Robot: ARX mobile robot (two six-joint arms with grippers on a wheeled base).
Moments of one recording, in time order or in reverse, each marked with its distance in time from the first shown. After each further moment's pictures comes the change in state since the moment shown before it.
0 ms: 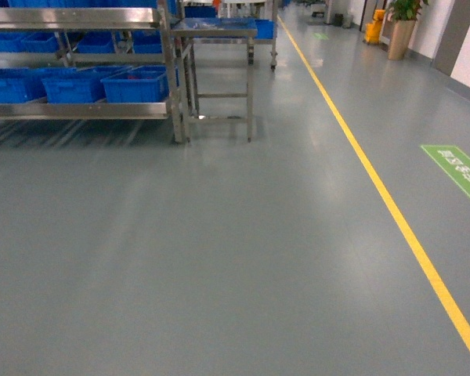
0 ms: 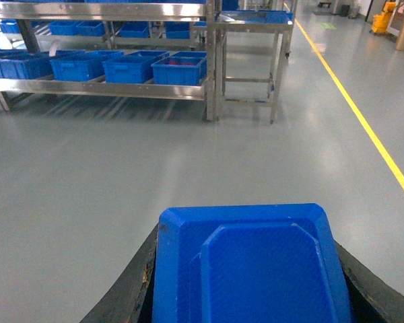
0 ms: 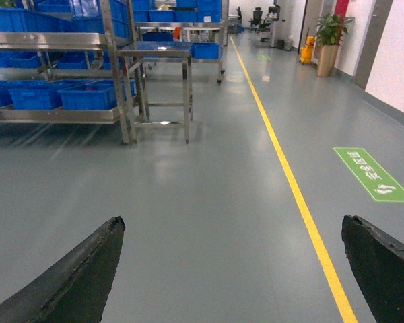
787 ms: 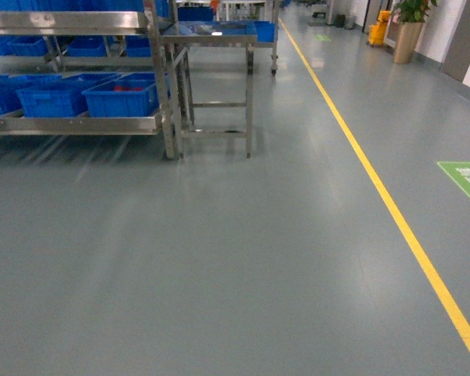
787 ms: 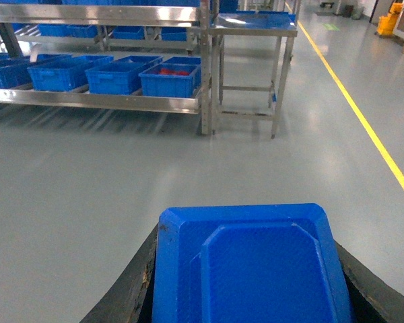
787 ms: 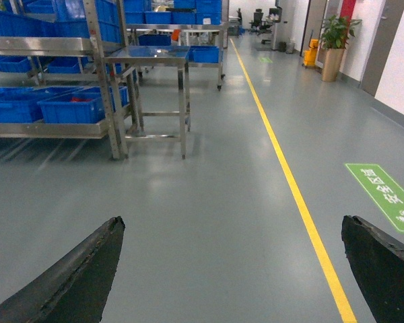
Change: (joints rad) left arm 0.000 0.001 0.000 0.000 -0.001 0.000; right arm 0.000 0.000 0.000 0.003 0.000 0.000
